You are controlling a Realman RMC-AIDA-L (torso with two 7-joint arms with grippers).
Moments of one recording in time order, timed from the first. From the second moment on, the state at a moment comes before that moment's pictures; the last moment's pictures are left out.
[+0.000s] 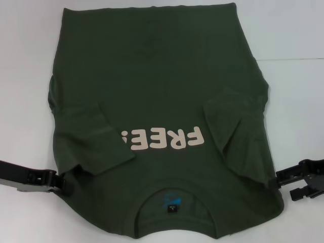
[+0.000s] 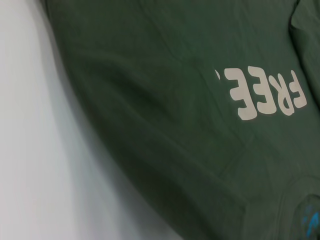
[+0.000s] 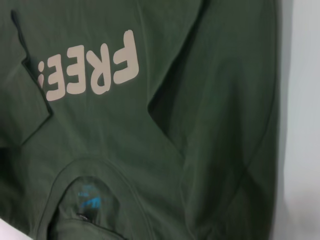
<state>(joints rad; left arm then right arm) -0.66 -2.03 0.50 0.77 2.69 1.63 -2.34 0.67 1.90 -0.72 -0.63 -2.53 -1.65 2.65</state>
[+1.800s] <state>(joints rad) -0.66 -2.04 0.49 0.77 2.69 1.62 -2.33 0.68 1.95 -0.76 -0.62 -2.54 -1.61 2.65</state>
